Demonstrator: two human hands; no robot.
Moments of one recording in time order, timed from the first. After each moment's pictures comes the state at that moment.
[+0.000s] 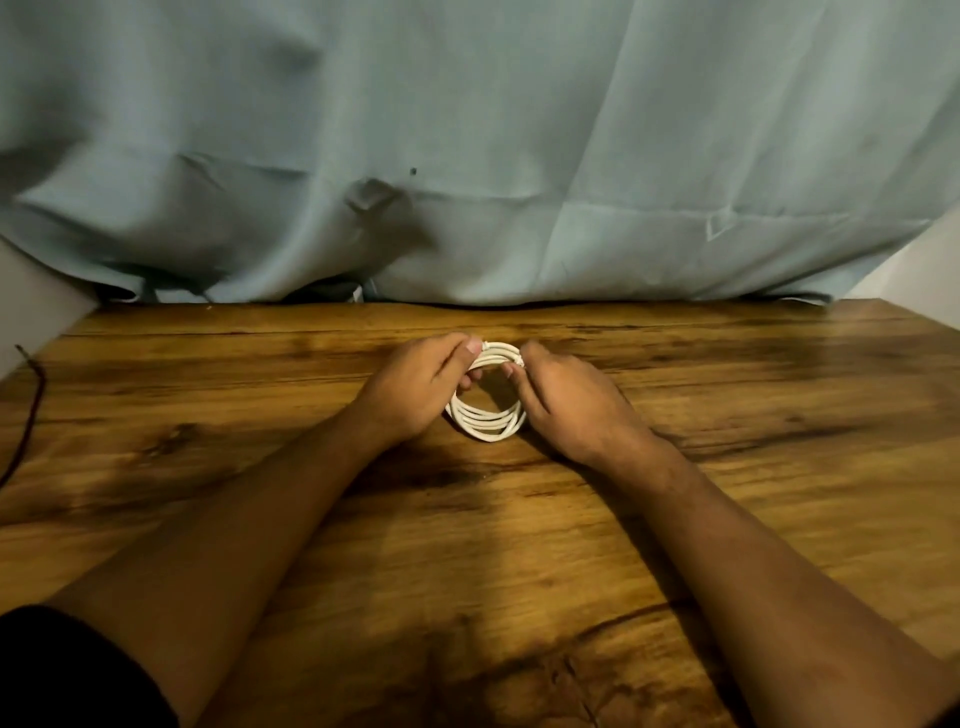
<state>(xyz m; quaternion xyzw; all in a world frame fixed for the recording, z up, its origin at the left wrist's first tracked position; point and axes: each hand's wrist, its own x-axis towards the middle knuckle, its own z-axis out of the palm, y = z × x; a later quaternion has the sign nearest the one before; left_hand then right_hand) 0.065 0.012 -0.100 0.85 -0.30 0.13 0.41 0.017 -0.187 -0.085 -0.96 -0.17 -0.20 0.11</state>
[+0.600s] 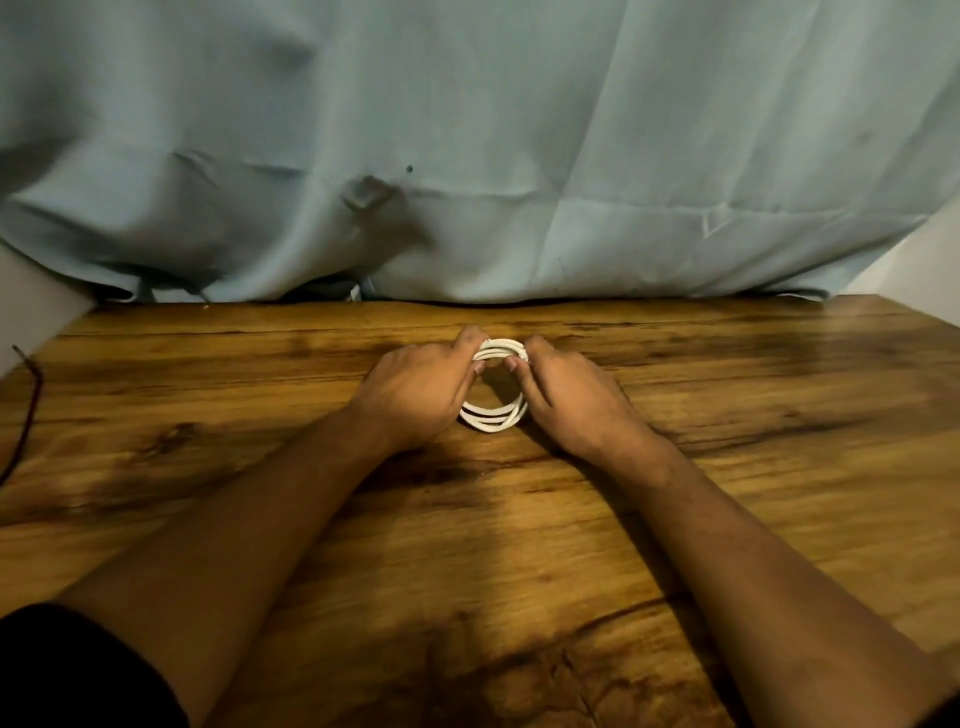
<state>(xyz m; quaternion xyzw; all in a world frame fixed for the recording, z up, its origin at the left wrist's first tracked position) 0.056 0.006 -0.094 0.91 -0.32 0.23 0.12 0.017 -0.188 -0.088 -0.96 -0.15 -0.21 0.13</state>
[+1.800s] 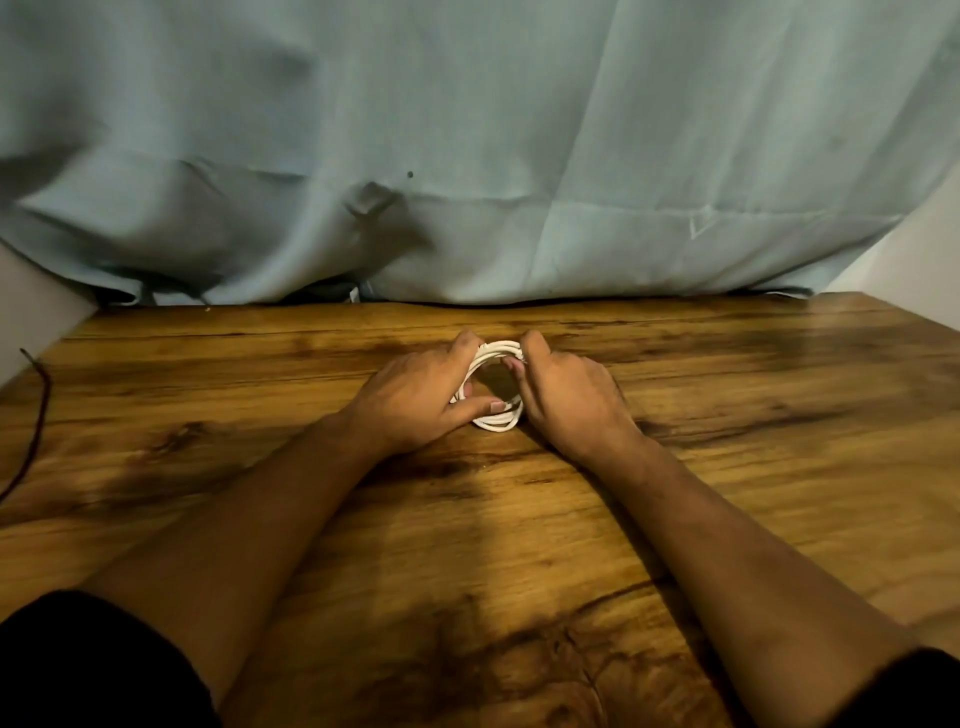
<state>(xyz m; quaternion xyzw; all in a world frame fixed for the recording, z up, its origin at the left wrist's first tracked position) 0.049 0.014 -0.095 0.90 -0.35 0.17 0.17 0.007 -0.182 -0.088 -0.95 -0.15 -0.26 0.06</state>
